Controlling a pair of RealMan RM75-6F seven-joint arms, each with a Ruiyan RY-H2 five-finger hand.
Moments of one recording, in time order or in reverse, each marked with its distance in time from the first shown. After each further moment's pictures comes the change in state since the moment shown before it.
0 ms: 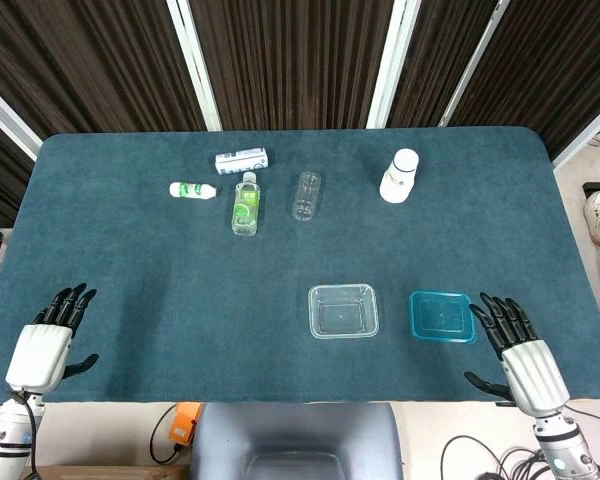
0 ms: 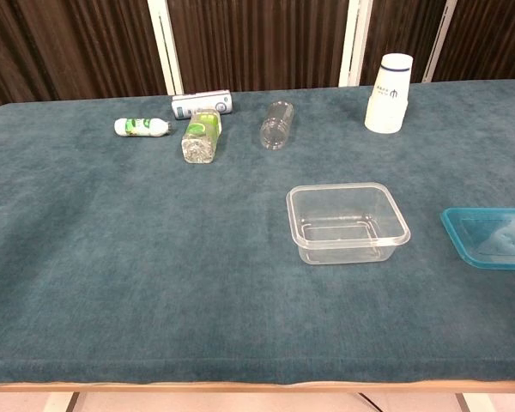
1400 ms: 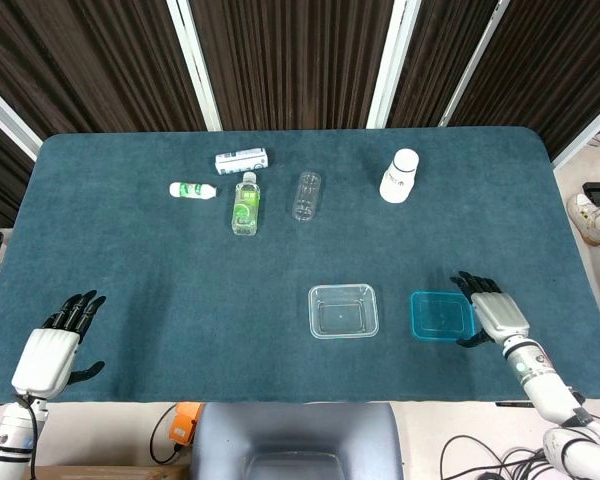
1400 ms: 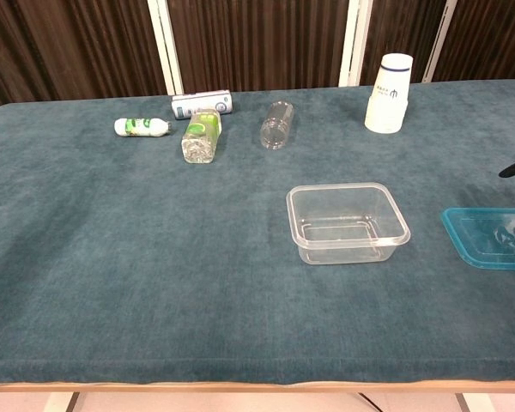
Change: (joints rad) left arm -0.003 0.028 0.026 -0.033 0.030 -0.022 -0.022; right arm 0.340 0.016 0.138 0.071 0.541 -0.815 -0.055
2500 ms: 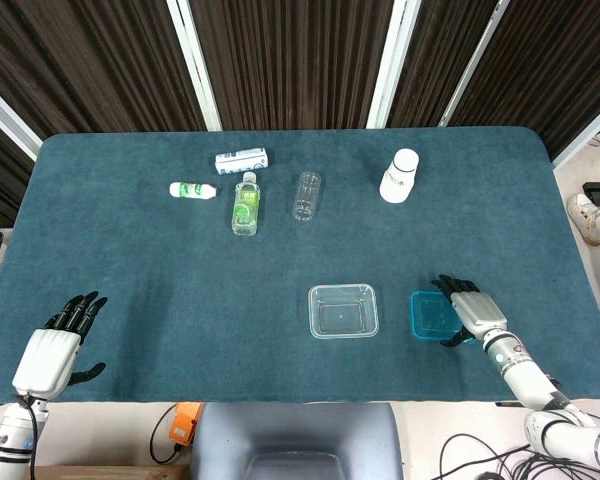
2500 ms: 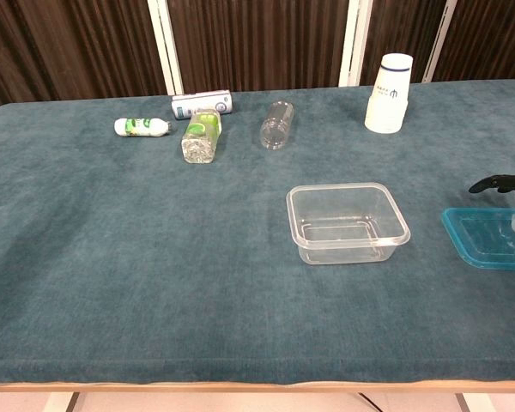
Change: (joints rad) left arm -0.002 0.004 0.004 -0.002 0.005 -0.006 -0.010; right arm 0.082 -0.046 -0.019 0.032 0.070 -0.089 -0.020
